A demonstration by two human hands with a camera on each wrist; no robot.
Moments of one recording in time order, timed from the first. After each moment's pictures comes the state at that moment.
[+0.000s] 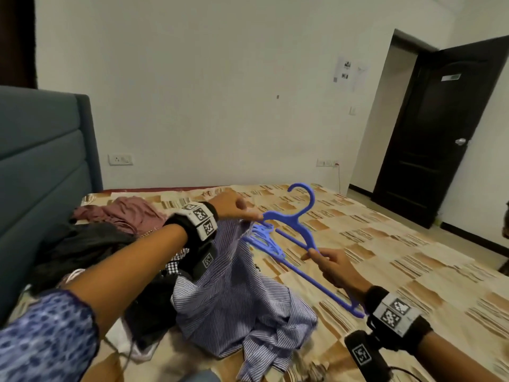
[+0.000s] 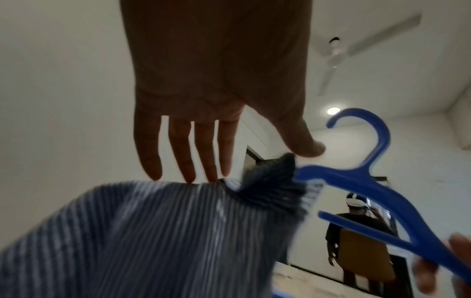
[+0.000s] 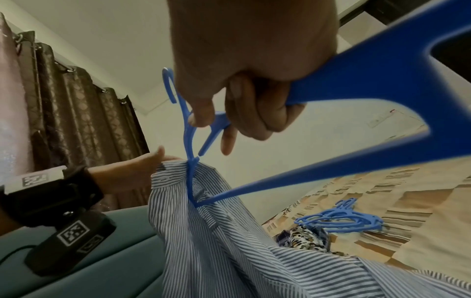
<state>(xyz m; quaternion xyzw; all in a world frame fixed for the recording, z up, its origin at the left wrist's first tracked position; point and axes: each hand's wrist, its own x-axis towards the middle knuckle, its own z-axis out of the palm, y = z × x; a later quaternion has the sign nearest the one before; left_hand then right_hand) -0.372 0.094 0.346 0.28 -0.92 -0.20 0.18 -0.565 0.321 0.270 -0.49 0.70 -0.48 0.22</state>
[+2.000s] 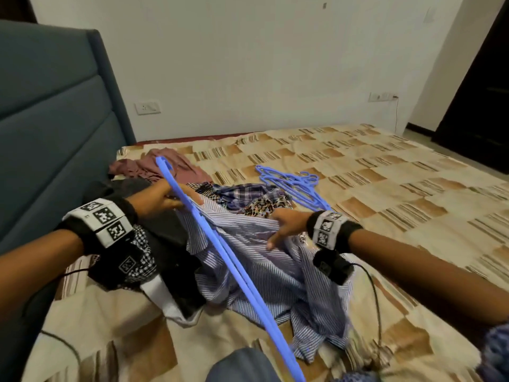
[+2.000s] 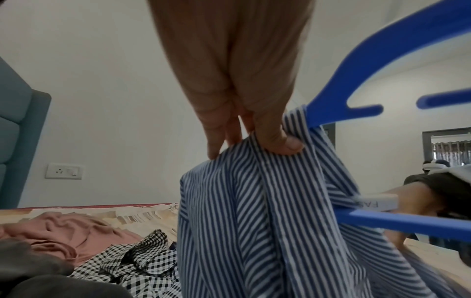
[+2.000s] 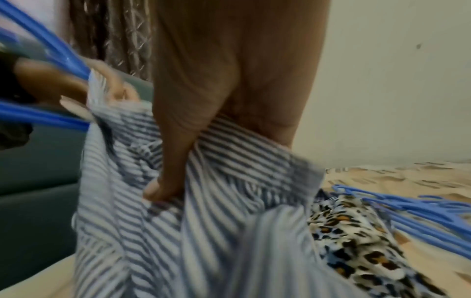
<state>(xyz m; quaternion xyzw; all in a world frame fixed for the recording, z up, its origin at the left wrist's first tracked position) -0.201 -0.045 0.251 0.31 -0.90 -0.28 0.13 -0.511 0.080 0.207 -0.74 0.61 -0.03 0.28</state>
